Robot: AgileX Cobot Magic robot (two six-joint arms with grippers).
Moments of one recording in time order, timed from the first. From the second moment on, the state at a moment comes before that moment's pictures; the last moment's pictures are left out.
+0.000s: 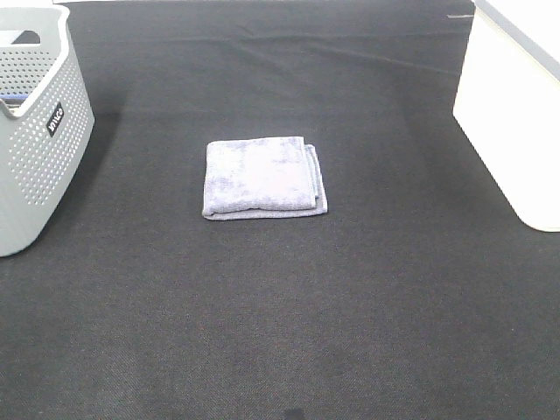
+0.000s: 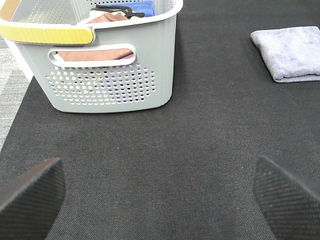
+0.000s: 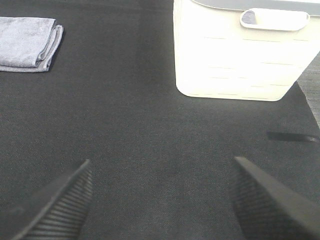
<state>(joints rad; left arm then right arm) 0.00 0.00 -0.50 0.00 1.05 0.00 -0.01 -0.01 -0.51 0.06 1.07 -0.14</state>
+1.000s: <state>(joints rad) 0.00 0.00 -0.50 0.00 1.05 0.00 -0.01 -0.01 -0.51 0.06 1.07 -0.14</state>
